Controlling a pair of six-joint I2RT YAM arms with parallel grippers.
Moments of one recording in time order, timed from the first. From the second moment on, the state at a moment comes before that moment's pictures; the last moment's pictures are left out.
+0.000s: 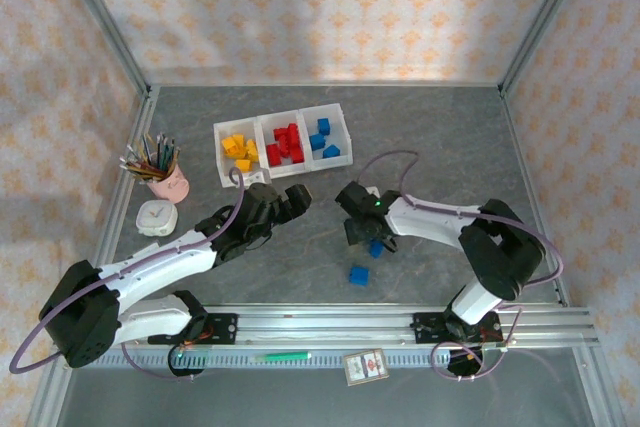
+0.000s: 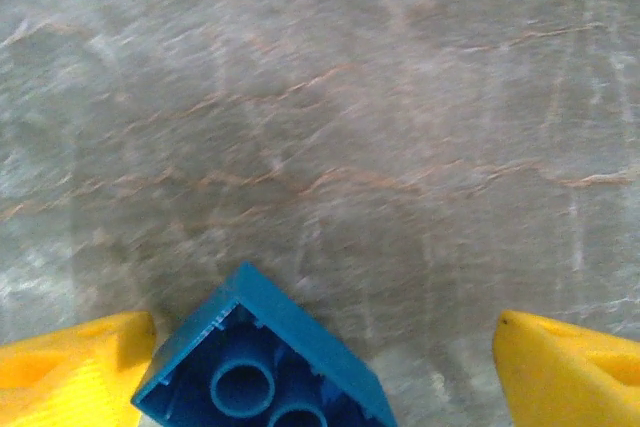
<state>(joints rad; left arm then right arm) -0.69 1.15 0.59 -0.07 -0.20 -1.04 0.79 1.60 0.89 -0.65 0.26 0.55</state>
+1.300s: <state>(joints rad) -0.63 1.18 0.75 -0.11 -0.24 -0.89 0.68 1.90 1.50 -0.47 0.28 0.41</state>
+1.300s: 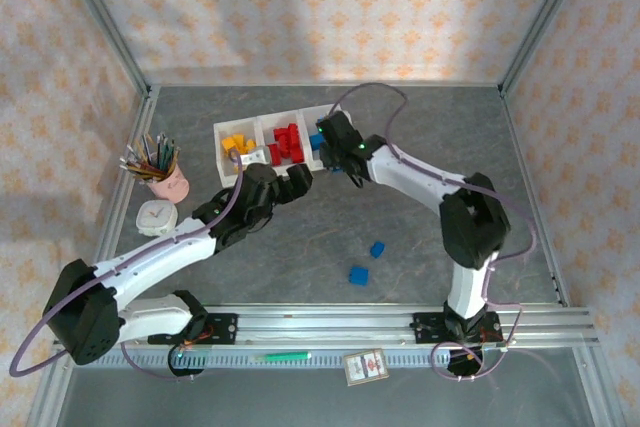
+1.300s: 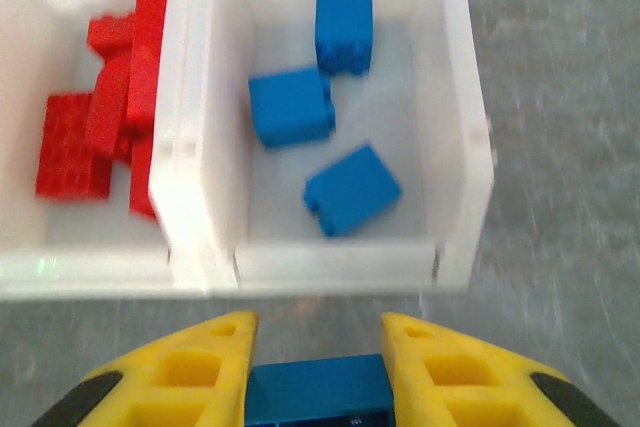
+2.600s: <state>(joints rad) -0.65 1.20 0.70 -0.09 -0.14 -0.86 0.59 1.53 1.10 -0.52 0.28 0.59</state>
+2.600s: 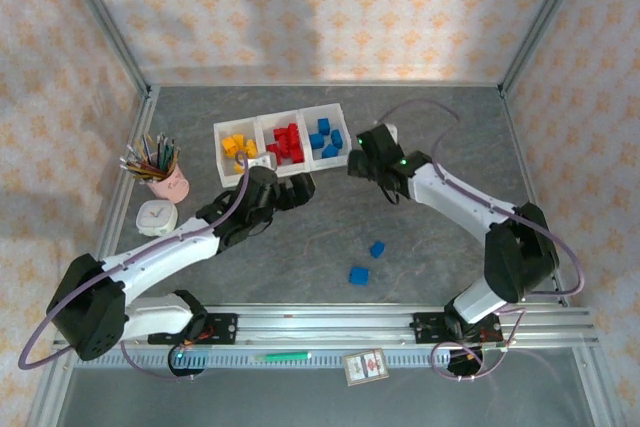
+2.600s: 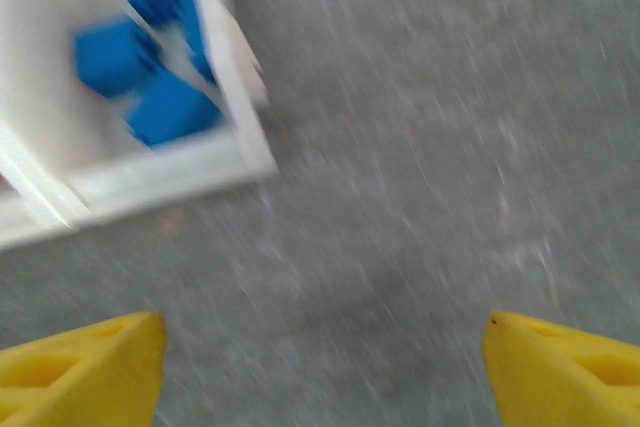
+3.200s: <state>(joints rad) -0.72 1.15 0.61 -0.07 -0.15 -0.96 0.85 1.37 0.70 -0.59 0.27 1.09</state>
